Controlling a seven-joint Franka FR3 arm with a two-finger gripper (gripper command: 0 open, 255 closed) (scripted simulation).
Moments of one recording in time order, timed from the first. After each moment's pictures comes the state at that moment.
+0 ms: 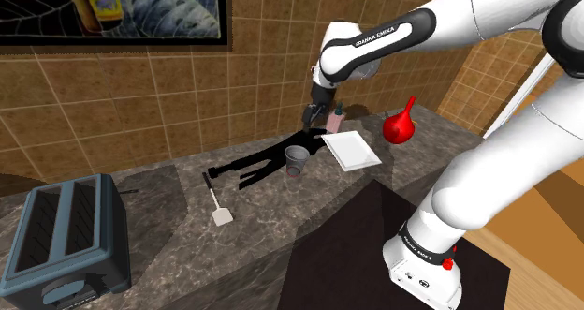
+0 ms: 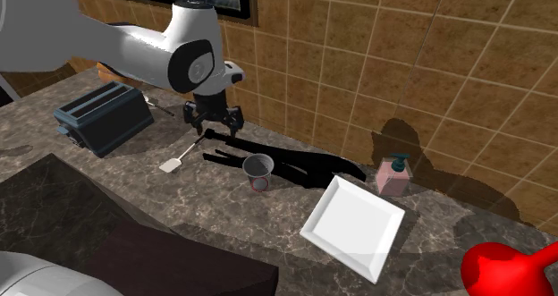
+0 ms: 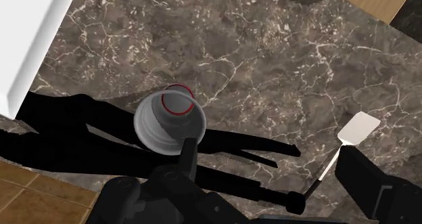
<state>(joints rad) 0.01 -0.23 -0.06 -2.45 0.07 2.25 -0.27</state>
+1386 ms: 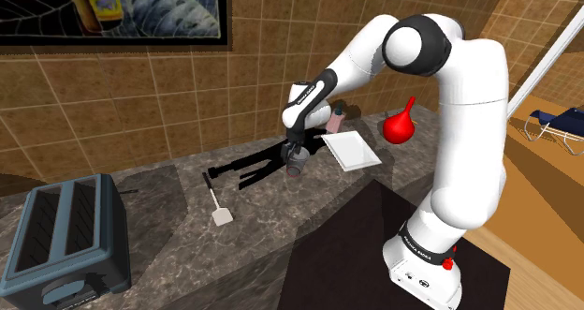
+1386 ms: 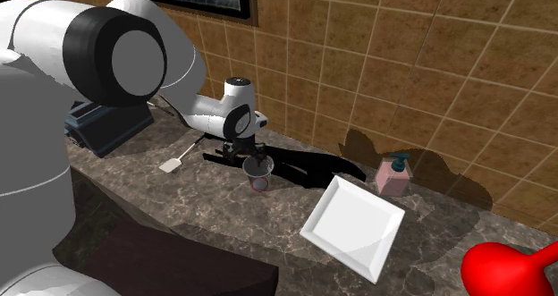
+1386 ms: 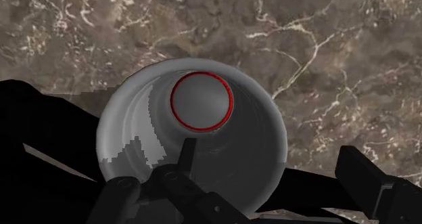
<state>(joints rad) -0.01 0.48 -0.06 -2.16 0.08 2.60 -0.36</state>
